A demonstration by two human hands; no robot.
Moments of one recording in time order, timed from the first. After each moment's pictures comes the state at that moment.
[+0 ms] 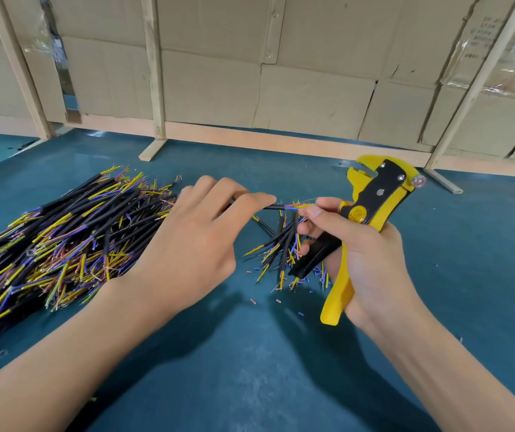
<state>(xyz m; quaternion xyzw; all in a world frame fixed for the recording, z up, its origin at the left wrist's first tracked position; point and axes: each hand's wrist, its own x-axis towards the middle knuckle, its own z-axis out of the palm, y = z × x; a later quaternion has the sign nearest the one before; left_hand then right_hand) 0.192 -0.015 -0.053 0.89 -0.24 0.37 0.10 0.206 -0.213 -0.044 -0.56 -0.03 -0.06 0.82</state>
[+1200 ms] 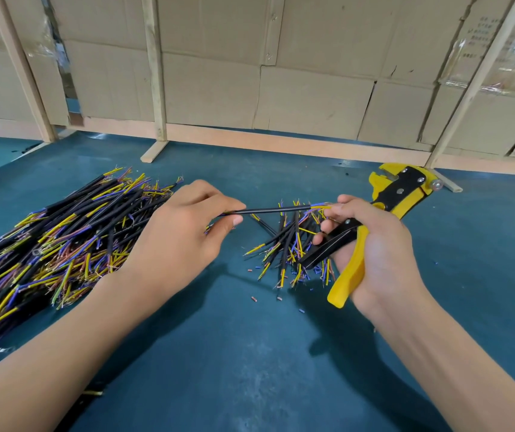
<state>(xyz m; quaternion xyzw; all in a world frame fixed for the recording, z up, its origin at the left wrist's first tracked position) 0.204 0.003 -0.068 0.88 -0.17 0.36 0.26 0.216 -0.220 -0.038 -0.49 0.02 -0.05 0.87</state>
